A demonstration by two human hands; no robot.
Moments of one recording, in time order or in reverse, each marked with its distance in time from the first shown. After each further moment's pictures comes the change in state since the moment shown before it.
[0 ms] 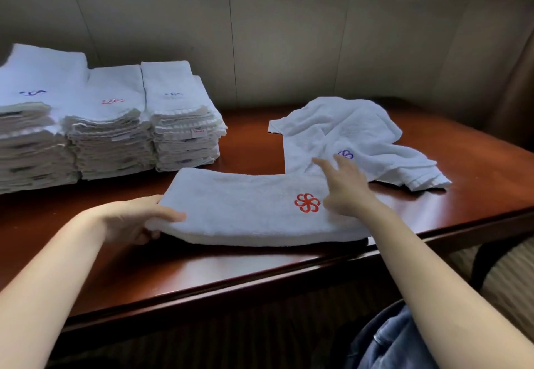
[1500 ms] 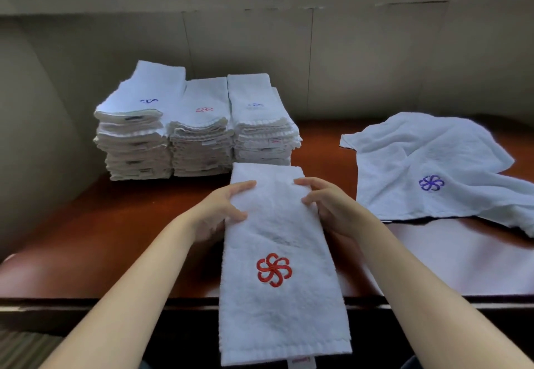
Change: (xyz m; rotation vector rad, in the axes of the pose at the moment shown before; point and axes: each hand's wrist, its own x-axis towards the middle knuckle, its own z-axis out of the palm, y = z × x) left_hand 0.002 -0.010 -0.001 -0.372 0.181 0.351; right_hand 0.042 -0.125 0.047 1.299 -0.510 -0.041
